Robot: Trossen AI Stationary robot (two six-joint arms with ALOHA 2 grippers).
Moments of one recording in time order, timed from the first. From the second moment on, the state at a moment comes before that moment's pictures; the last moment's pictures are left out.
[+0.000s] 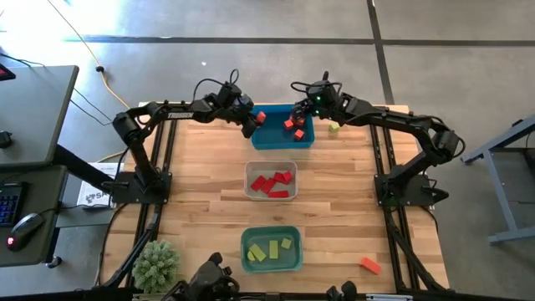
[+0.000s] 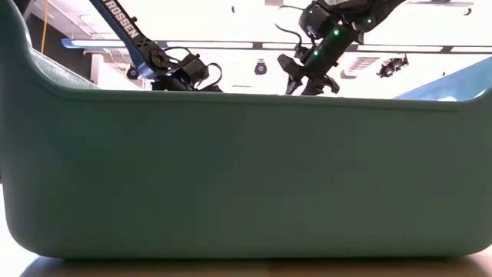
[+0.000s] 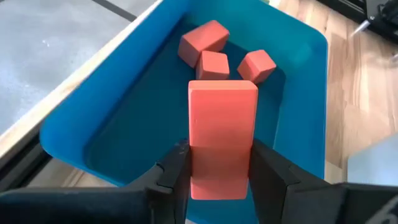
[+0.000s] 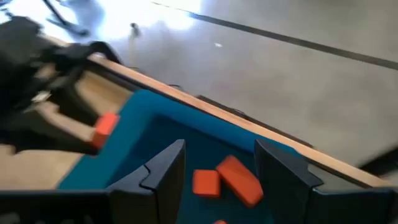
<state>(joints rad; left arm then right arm) 0.83 1.79 1.04 0.02 0.38 0.01 -0.55 1.53 1.16 -0.27 0.26 0.39</state>
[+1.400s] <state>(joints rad) 0.79 1.79 1.19 -0.04 0.32 -0.07 -0.32 1.41 1.16 -0.82 -0.08 0.89</state>
